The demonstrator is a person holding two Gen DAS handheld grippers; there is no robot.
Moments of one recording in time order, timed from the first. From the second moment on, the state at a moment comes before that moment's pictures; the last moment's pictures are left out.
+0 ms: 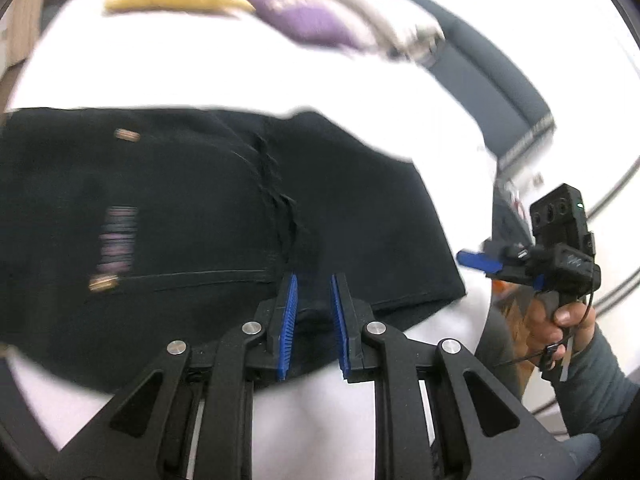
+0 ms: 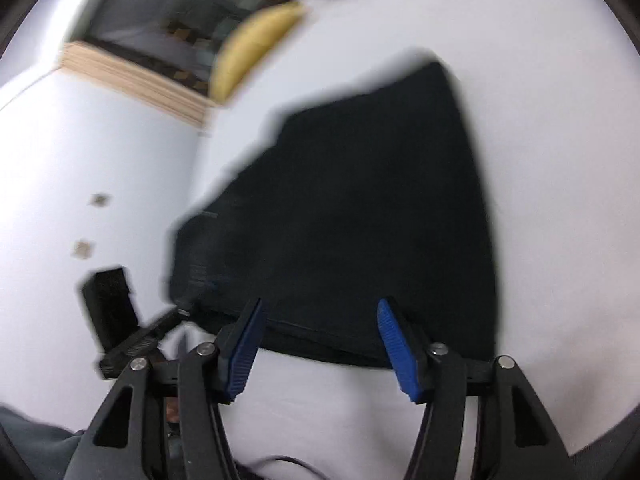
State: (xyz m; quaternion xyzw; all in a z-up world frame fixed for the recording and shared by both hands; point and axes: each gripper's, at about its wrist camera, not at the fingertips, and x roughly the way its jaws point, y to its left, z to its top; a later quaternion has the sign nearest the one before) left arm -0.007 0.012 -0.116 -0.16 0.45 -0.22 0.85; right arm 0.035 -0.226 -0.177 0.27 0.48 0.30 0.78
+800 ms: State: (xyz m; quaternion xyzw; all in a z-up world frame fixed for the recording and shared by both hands) left arm -0.080 0.224 -0.196 -0.52 0.36 -0.02 0.77; right arm 0.043 -0.227 -0.206 0.31 0.50 0.25 0.77
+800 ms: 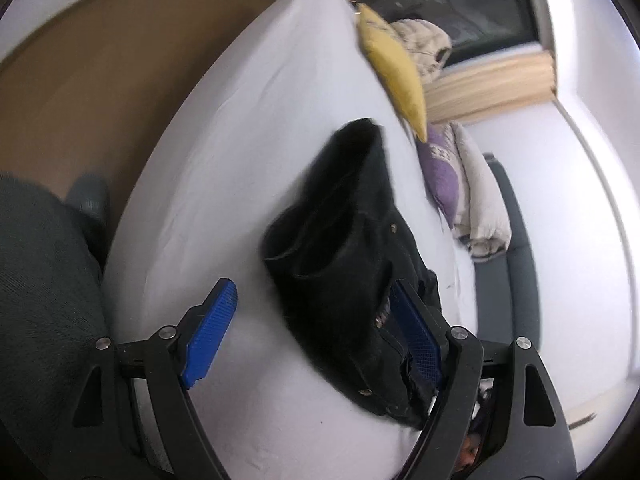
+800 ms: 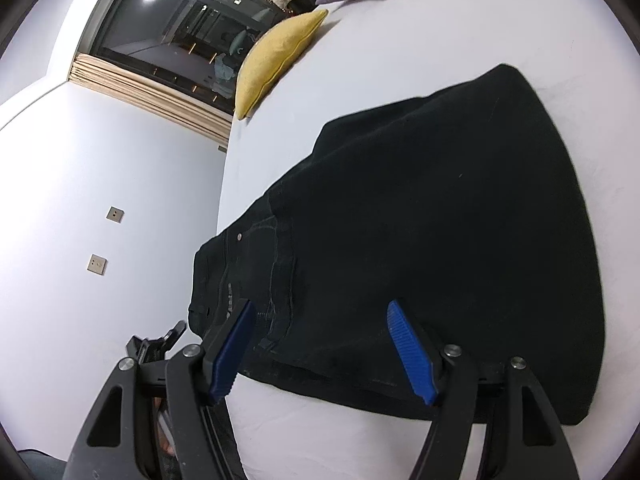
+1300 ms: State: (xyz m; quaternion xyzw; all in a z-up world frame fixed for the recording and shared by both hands) left arm -0.066 0.230 -0.217 -0.56 0.34 -0.04 0.76; right arm 0.060 -0.199 -0.191 0.33 0.48 0.29 0.76
